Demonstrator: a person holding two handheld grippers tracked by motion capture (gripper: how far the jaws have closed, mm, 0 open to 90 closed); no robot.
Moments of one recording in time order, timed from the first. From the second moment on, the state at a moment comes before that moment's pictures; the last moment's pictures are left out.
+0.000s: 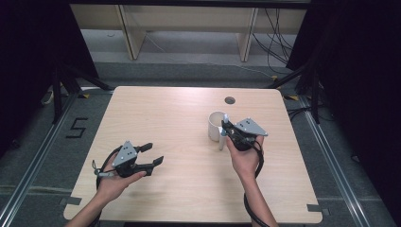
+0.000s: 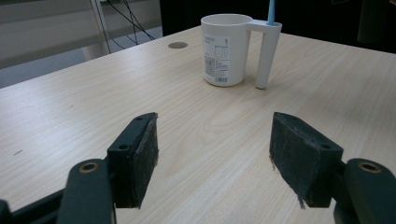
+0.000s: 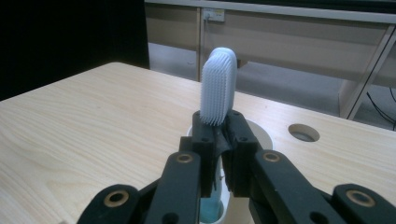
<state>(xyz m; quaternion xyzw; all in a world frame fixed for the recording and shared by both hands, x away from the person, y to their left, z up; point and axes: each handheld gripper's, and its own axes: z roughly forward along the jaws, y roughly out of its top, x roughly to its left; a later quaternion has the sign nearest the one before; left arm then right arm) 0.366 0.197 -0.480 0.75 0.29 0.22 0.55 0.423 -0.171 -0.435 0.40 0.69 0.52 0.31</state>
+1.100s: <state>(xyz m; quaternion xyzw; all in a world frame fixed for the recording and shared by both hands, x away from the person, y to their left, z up) 0.366 0.231 -0.491 0.72 0.34 0.25 0.55 0.393 -0.202 -0.441 0.39 0.73 0.48 0.31</state>
